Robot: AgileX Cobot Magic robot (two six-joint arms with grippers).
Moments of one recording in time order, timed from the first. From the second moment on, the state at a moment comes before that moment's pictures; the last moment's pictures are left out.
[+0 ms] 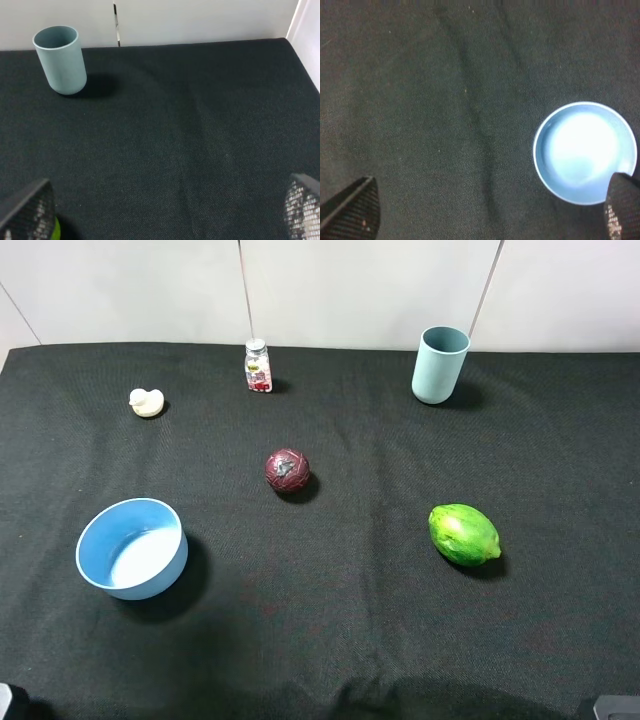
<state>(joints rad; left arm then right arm) -0.10 1.04 -1.10 0.00 1.18 0.07 0.01 -0.01 -0.50 -0.04 1.02 0.07</state>
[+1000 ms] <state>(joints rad) -0.02 1.58 -1.30 -0.04 1.16 0.16 0.01 -0.01 -0.50 -0.04 1.02 0.07</state>
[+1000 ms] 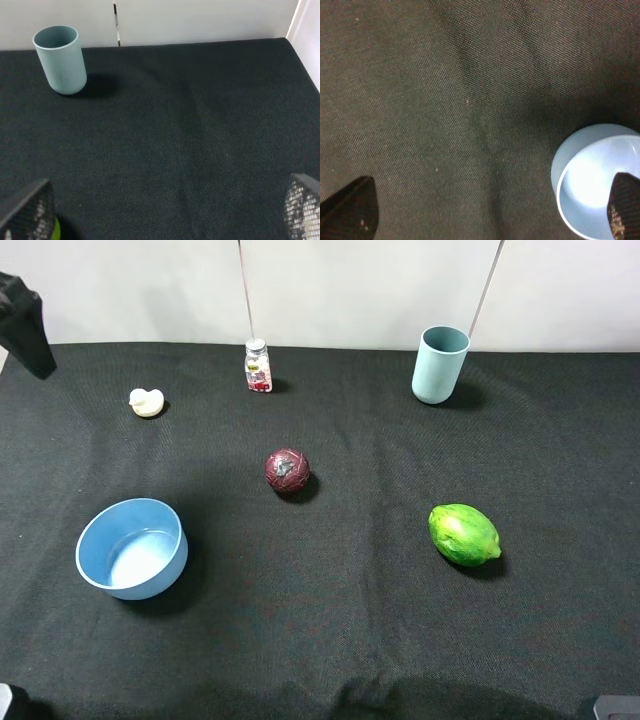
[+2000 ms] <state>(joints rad) -0.01 1.94 -1.50 -0.05 1.07 0.18 0.01 -0.01 -0.50 -0.04 1.02 0.07</state>
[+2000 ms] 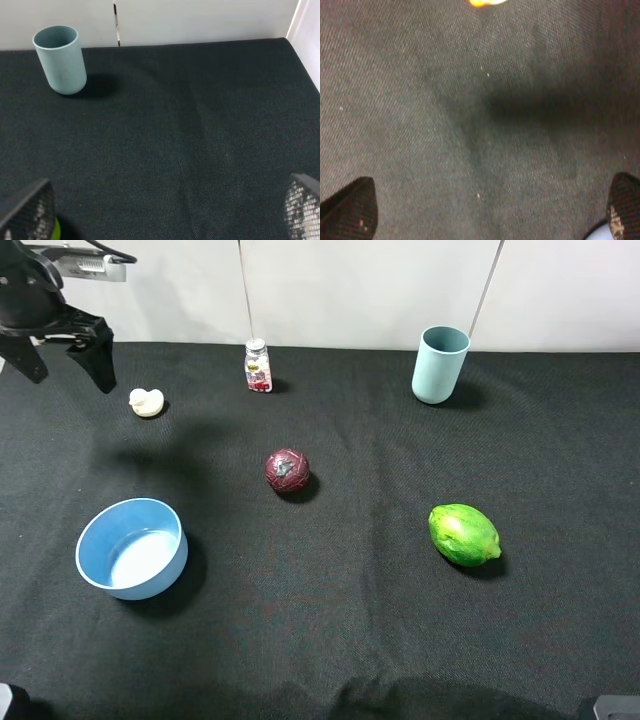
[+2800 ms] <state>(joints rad) -0.05 2.22 -1.71 -0.02 0.98 0.25 0.01 -0.01 -0.50 -0.04 1.02 0.07</state>
